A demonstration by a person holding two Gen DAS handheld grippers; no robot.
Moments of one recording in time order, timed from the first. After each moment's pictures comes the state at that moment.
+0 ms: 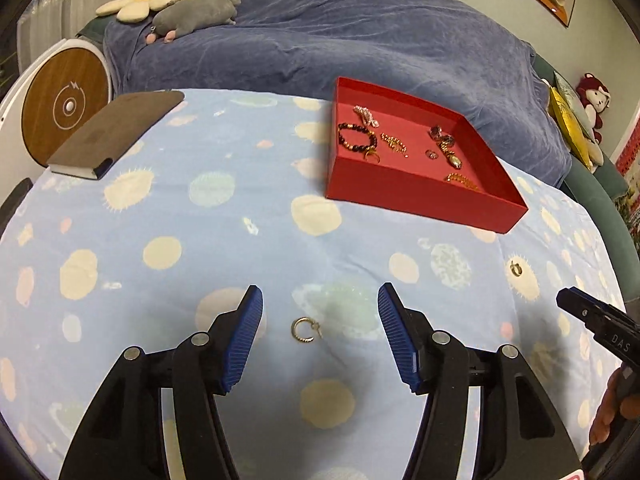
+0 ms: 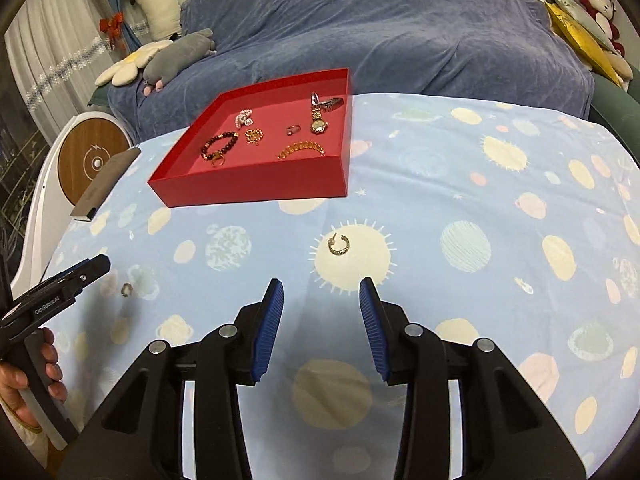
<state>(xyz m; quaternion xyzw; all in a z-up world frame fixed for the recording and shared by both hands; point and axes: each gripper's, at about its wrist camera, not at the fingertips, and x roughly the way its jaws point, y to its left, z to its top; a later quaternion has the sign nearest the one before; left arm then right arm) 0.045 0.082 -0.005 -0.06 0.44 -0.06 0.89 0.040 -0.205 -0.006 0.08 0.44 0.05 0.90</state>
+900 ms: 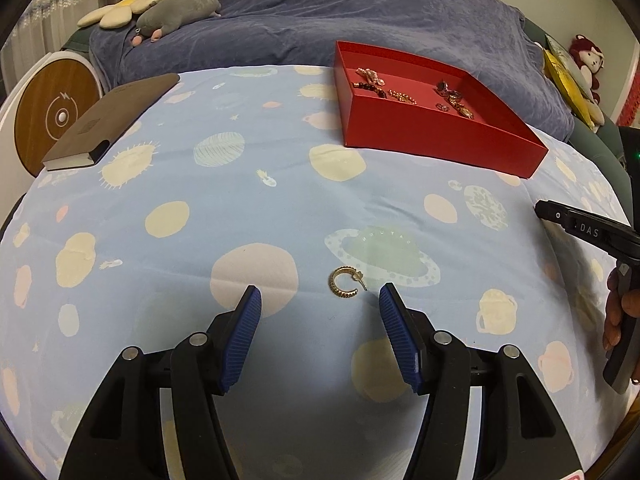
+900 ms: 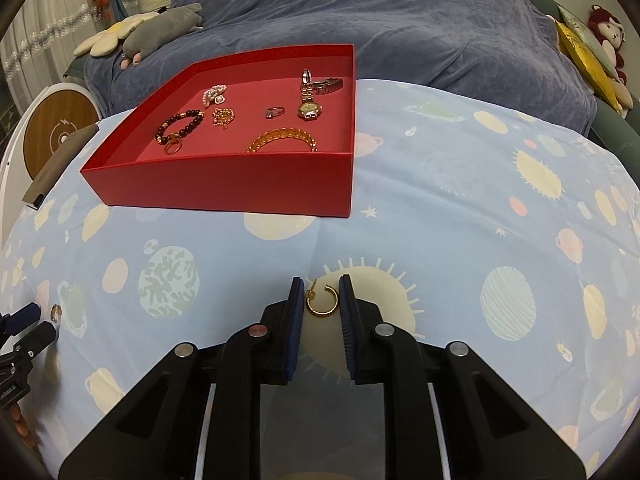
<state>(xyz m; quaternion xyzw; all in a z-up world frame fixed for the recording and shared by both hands) 0.035 0.092 -0.040 -0.01 0.45 -0.07 0.89 0.097 -0.183 -0.045 0.03 0.45 0.02 0.89</state>
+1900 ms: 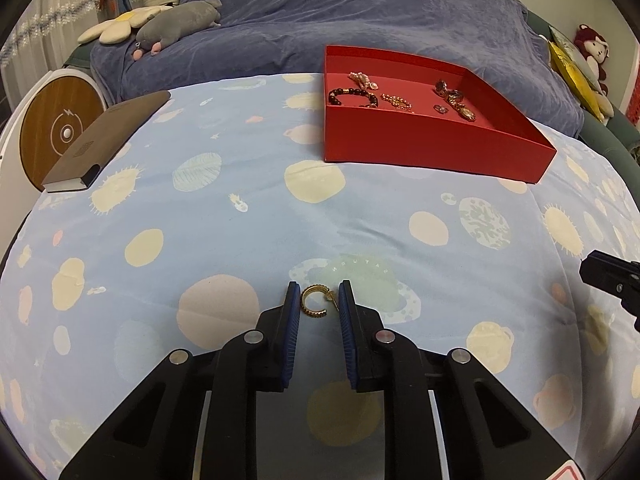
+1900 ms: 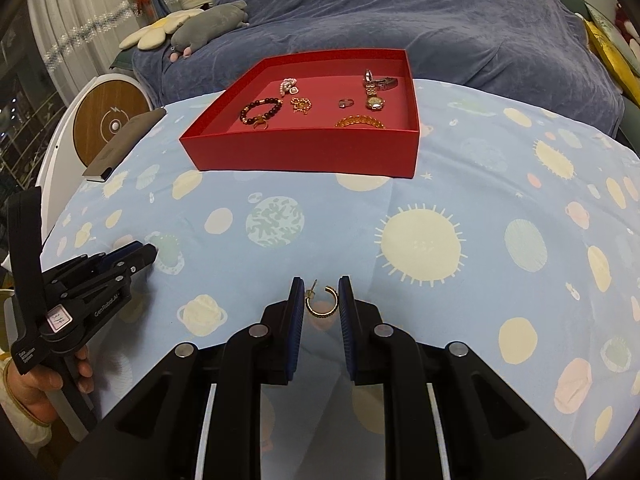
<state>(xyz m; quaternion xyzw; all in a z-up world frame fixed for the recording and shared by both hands) 0.053 0.061 -0.038 0.01 0.45 -0.05 0.89 0.036 -0.155 -0.012 0.04 0.45 0.10 0.88</state>
